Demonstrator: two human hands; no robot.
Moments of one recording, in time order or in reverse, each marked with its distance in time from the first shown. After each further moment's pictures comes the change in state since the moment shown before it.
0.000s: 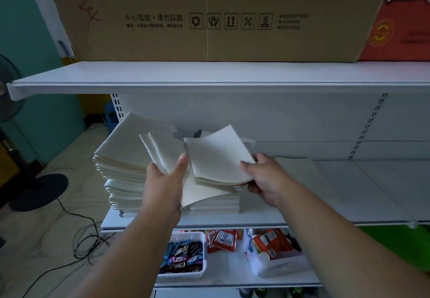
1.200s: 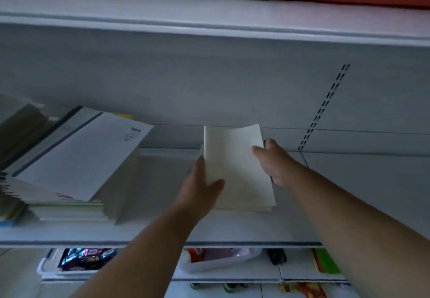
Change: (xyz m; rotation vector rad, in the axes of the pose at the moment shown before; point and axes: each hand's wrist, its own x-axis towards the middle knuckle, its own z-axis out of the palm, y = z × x) left_hand 0.014 -0.181 0.314 0.736 -0.378 0.101; right_hand 0.188 0.046 -0.304 -0.547 0.124 0.075
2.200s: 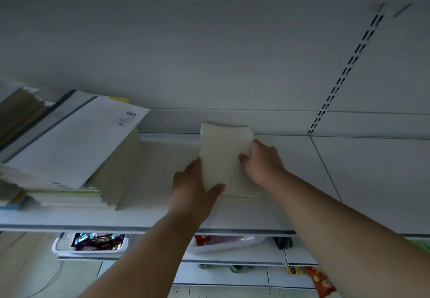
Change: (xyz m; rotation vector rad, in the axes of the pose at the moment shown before) left_hand -0.005 -0.039 0.020 0.491 0.115 -0.027; right_hand 0.000 0.029 0.042 -0.604 0.029 -0.187
